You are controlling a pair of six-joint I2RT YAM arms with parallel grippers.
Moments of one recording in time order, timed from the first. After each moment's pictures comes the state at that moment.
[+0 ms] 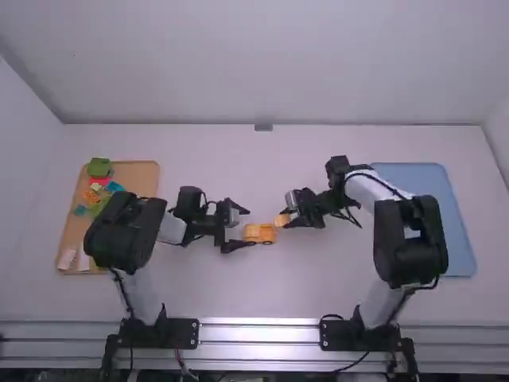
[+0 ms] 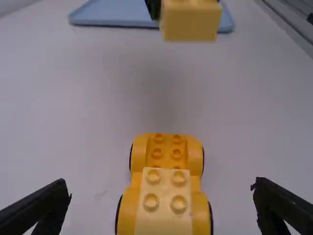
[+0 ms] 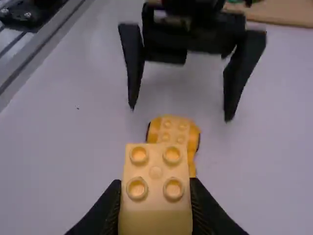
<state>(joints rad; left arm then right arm) -0.16 1.92 0.58 0.53 1.14 0.79 0.16 1.85 1.11 -0.90 -1.03 -1.74</state>
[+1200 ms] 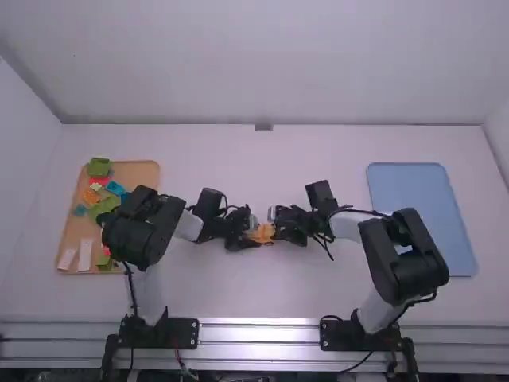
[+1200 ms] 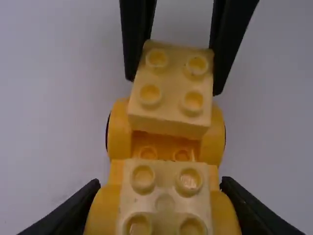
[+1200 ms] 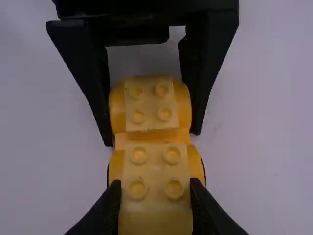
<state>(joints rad) -0.30 1.99 0.67 0.35 0.91 0.86 0.34 1.77 0.71 -0.08 -0.76 -1.04</state>
